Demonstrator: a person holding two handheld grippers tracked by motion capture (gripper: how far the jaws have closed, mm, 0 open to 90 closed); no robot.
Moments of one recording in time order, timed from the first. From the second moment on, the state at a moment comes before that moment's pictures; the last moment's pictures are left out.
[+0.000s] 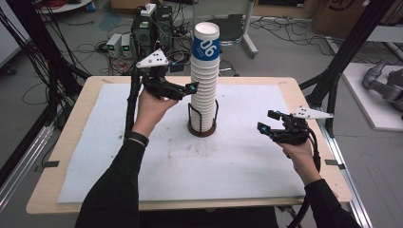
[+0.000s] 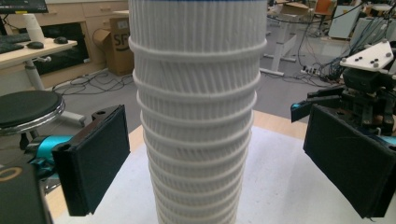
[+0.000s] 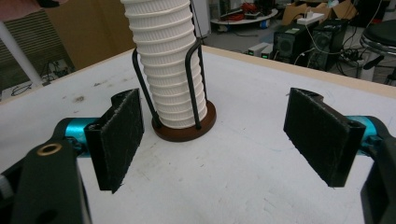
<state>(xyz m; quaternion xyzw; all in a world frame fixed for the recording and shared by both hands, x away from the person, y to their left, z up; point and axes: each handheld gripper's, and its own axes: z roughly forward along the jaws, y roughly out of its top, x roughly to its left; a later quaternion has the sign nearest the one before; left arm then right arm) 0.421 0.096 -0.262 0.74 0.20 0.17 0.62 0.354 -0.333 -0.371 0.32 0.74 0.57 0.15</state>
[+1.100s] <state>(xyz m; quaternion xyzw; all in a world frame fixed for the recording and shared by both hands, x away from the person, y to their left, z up) 0.461 0.067 -0.262 0.74 0.17 0.15 0.64 0.353 -0.327 -0.368 0.31 0.74 0.58 0.14</state>
